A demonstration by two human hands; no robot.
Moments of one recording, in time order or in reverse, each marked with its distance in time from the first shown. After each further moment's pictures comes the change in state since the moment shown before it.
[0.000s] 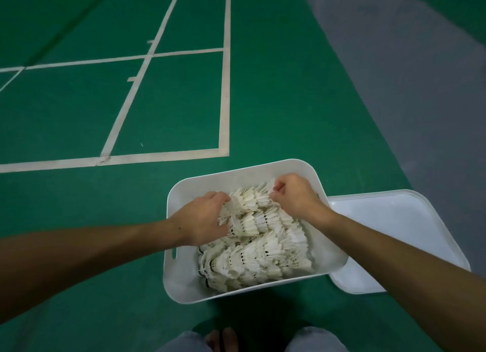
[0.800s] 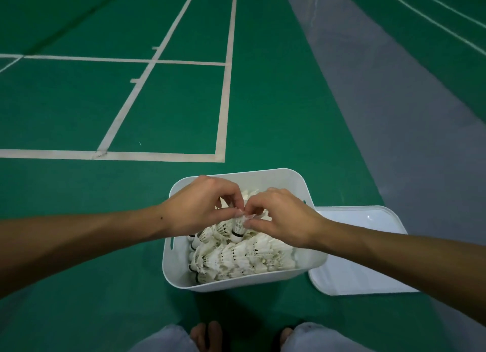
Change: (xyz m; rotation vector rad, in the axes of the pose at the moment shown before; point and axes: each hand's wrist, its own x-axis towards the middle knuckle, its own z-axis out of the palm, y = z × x) left_hand -0.052 0.035 -0.057 -0.284 0.317 0.393; right_hand -0.095 -0.054 -0.047 -0.295 -0.185 -0.616
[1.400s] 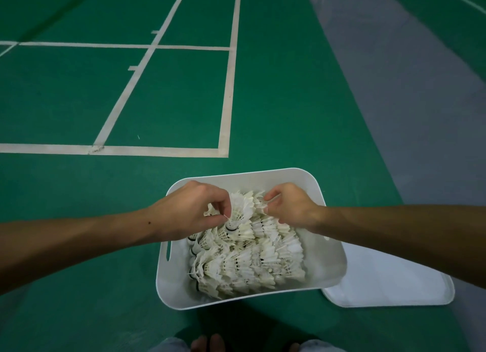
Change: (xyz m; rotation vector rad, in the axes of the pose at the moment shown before) left_hand 0.008 -0.049 0.005 0.092 -0.133 -0.062; right_hand 0.063 0.084 0.044 0.432 0.006 0.613
